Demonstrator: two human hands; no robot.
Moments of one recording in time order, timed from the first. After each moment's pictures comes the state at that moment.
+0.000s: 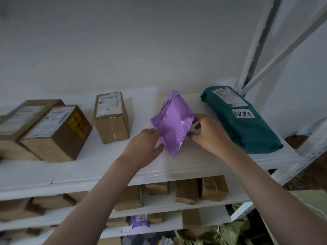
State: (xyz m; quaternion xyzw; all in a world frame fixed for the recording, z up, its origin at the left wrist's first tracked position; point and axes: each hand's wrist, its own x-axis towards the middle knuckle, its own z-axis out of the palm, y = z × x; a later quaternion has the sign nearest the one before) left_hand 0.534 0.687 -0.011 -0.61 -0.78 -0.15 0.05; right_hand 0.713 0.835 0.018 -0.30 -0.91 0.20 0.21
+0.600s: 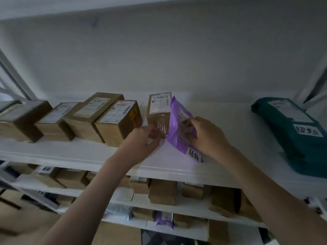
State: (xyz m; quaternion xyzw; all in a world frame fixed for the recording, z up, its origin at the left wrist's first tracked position) left_hand 0.468 0.559 0.029 -0.49 -0.83 -0.27 0.03; right_hand 0.599 0.761 0.023 -0.16 -0.96 0.15 0.19
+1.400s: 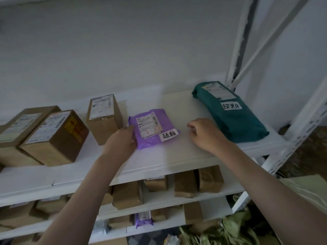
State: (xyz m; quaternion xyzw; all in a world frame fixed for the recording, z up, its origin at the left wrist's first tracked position) left_hand 0.501 0.662 -0.003 -0.52 -0.85 -0.11 0.06; right_hand 0.727 0.850 -0.013 -0.32 -0.92 0.15 0.15
